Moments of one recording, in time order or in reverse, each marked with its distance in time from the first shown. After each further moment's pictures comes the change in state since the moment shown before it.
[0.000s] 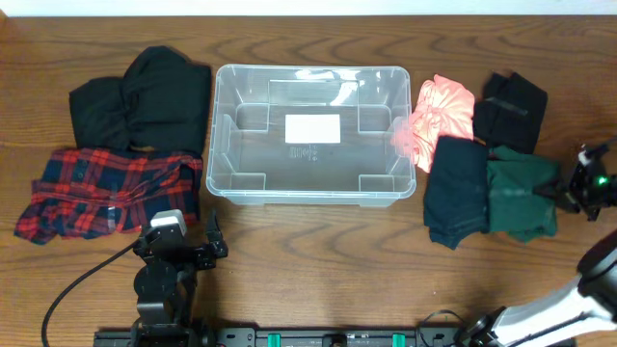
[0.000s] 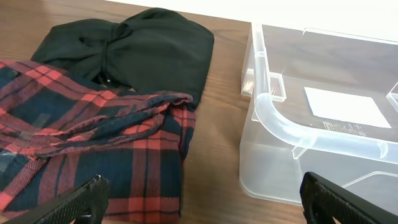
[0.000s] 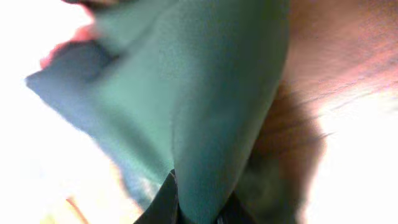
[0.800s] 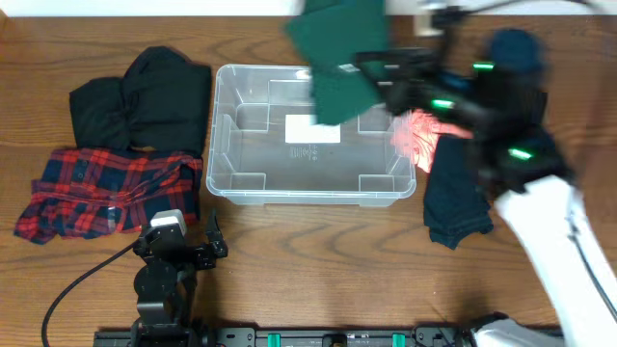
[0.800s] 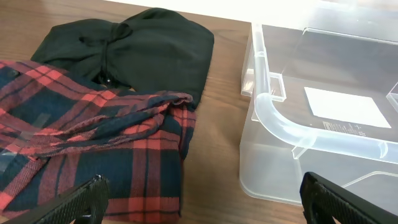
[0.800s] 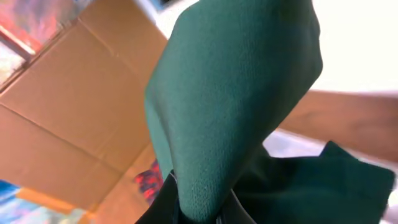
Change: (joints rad) left arm 0.000 0.000 0.000 0.000 0.000 0.000; right arm 1.125 -0.469 0.019 0.956 -0.035 0.776
